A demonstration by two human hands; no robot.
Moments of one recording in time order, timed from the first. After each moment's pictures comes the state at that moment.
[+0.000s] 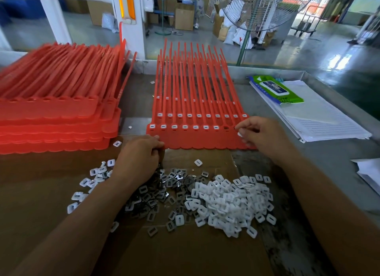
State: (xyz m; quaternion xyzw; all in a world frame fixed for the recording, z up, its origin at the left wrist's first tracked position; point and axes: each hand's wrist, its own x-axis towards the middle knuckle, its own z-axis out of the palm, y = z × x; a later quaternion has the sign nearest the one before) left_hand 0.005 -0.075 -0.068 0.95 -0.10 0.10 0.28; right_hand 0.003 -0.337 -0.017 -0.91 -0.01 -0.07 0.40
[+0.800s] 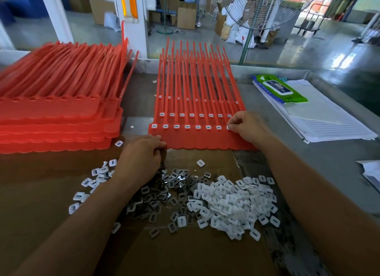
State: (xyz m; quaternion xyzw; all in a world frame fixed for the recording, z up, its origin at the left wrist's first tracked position) left_hand 0.005 -0.077 -0.067 0.95 -0.10 0.11 0.29; right_hand 0.065 -0.329 -0.036 -0.96 0.03 -0.03 0.29
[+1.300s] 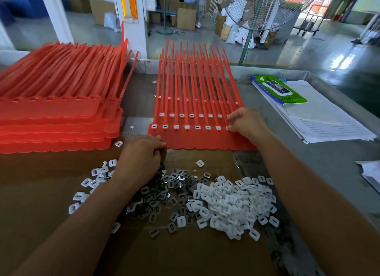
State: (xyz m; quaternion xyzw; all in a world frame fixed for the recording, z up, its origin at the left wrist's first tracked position) left_hand 0.004 -0.077 -0.065 0.95 -0.10 0.11 0.28; right_hand 0.070 -0.325 -0.031 -0.93 0.10 -0.04 0.36
